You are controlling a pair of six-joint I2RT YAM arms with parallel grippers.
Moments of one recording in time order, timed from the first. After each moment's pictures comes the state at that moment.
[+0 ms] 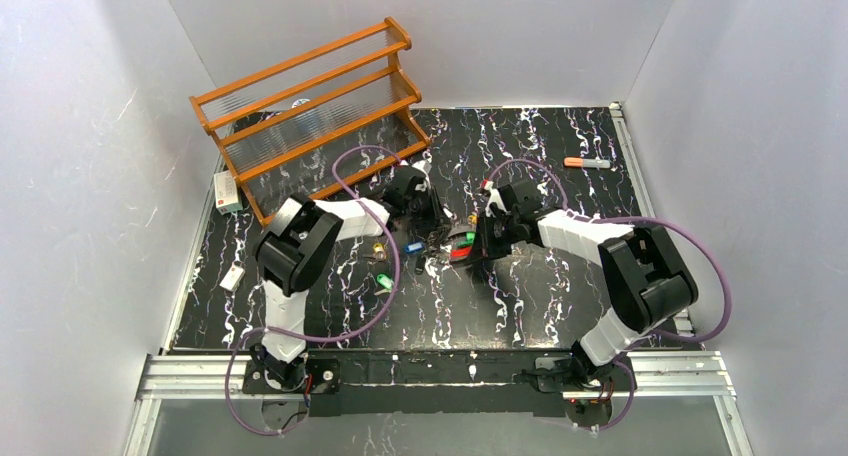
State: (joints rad) left arm -0.63 1.95 1.09 0.13 0.20 -0.77; right arm 0.48 1.62 0.84 -0.25 -0.46 0.40
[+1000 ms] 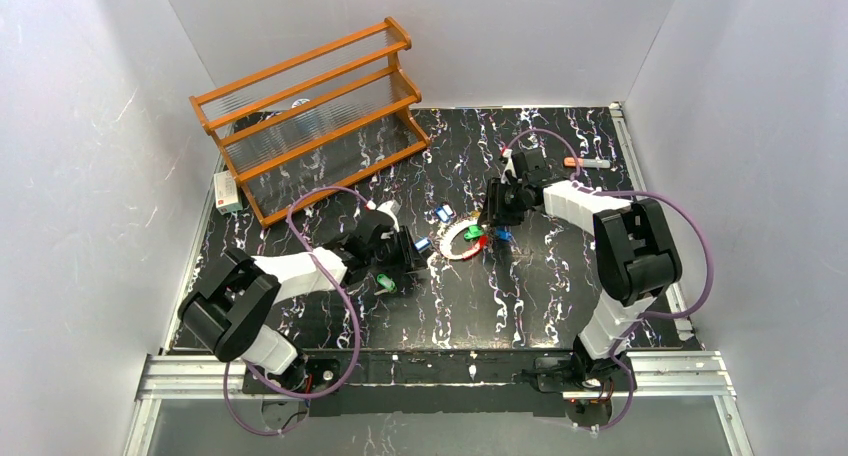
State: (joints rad) left arm -0.68 1.48 0.62 0.11 0.17 -0.83; right arm 0.35 1.75 1.06 -0.30 -0.34 0.36
